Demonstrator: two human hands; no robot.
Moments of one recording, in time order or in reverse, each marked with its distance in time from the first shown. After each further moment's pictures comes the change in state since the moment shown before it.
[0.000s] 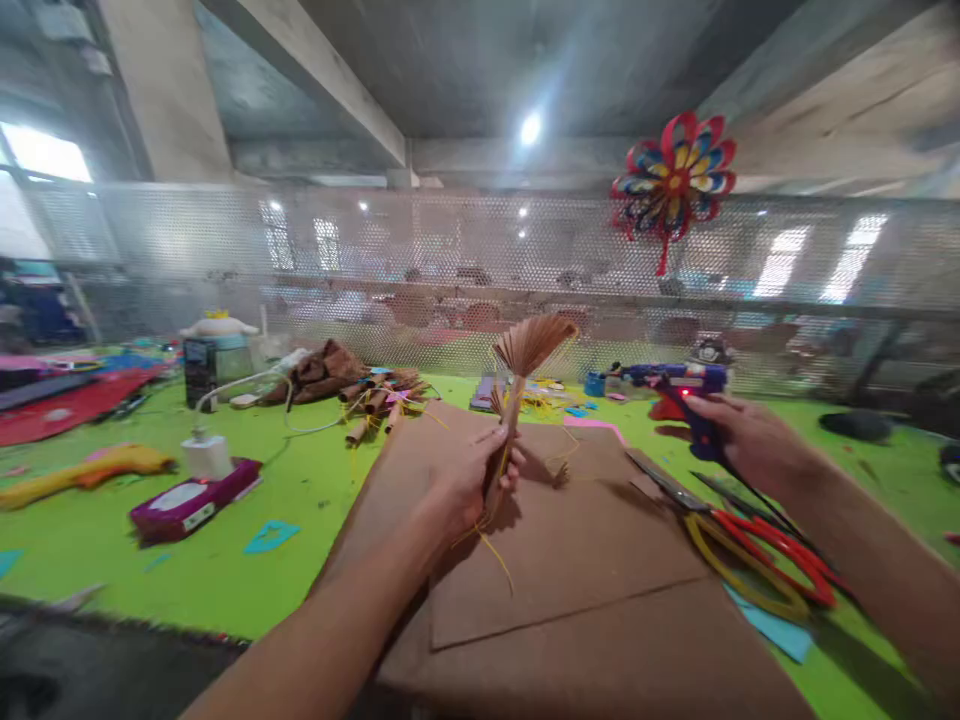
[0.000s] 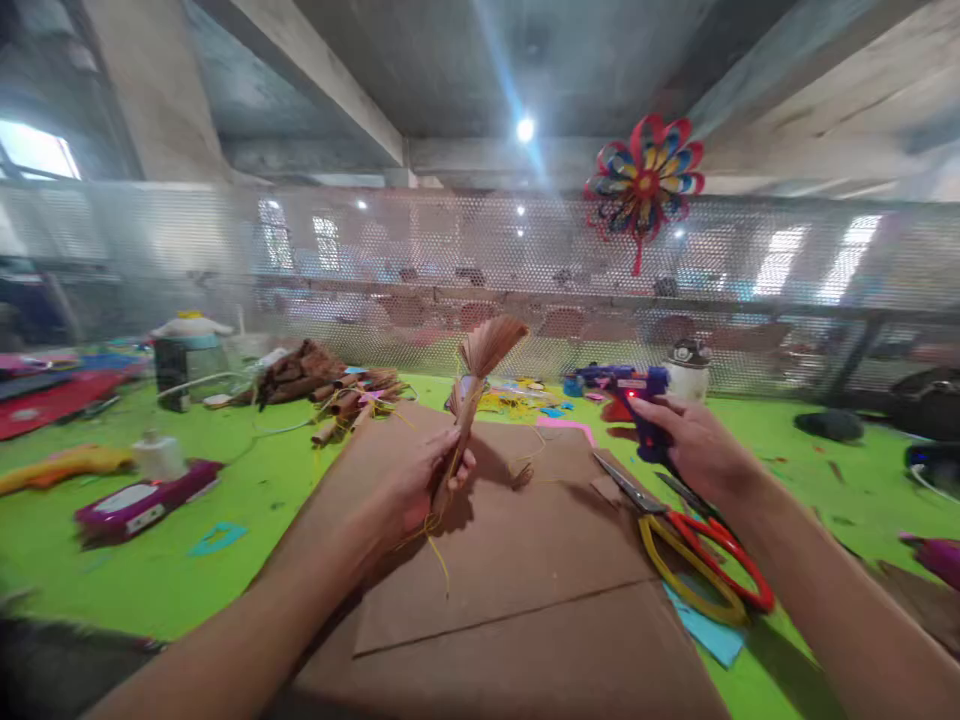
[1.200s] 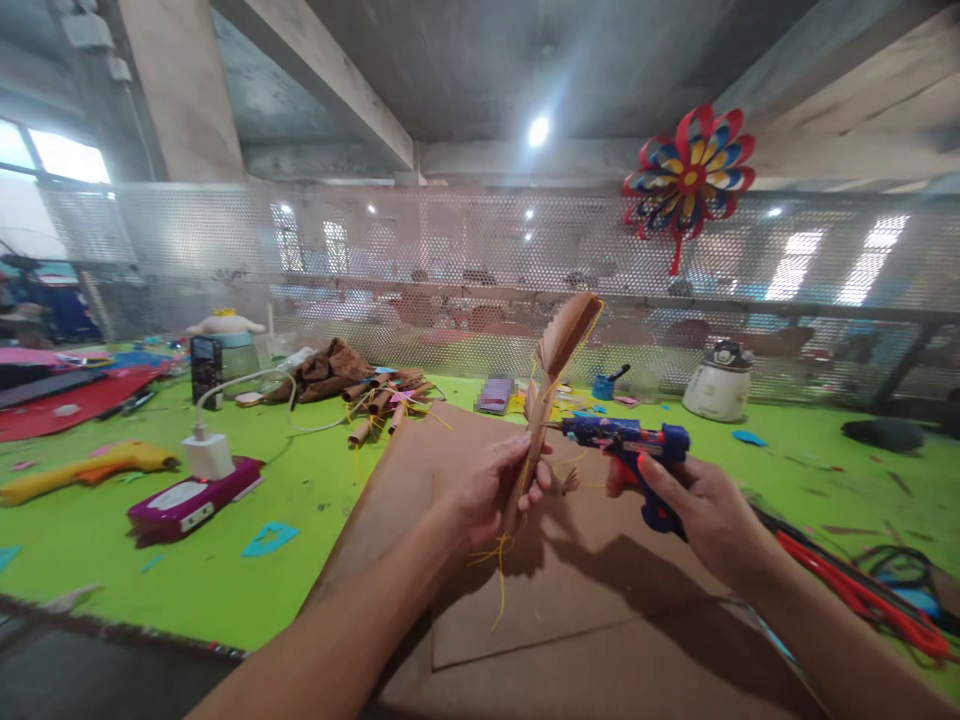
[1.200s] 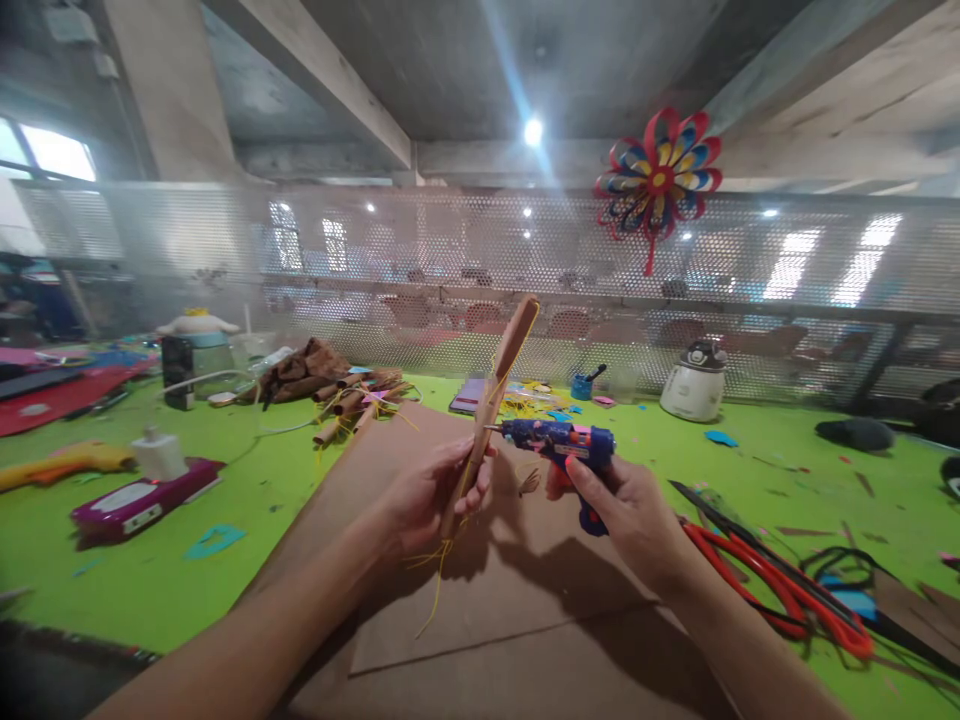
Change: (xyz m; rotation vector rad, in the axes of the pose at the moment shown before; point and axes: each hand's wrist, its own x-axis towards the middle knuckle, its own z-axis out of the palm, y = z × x) left_hand -0.014 0.002 0.015 -0.025 -0.191 -0.082; right_hand -0.044 0.045 0.064 -0.475 -0.192 -0.281
